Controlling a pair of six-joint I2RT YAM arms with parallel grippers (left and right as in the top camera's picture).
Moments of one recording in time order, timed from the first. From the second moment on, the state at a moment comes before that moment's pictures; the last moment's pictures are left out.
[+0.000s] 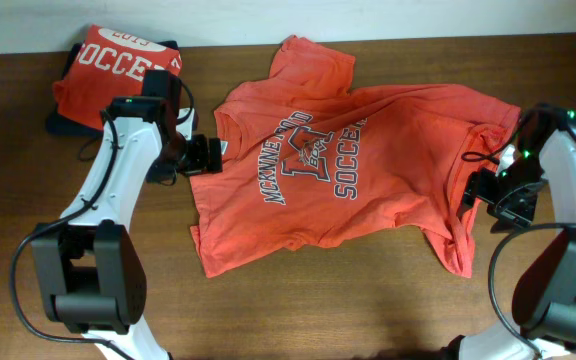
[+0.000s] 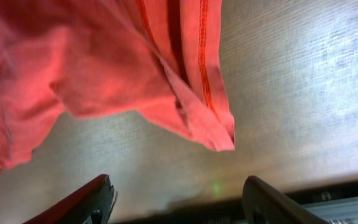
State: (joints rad) left arm -0.09 1.92 1.57 -1.08 0.12 -0.15; right arm -0.35 1.78 1.42 -1.41 -0.13 0.15
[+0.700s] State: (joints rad) left arm -0.09 1.92 1.28 -0.94 0.27 -0.09; right arm -0.35 1.77 1.19 -1.12 -0.13 0.15
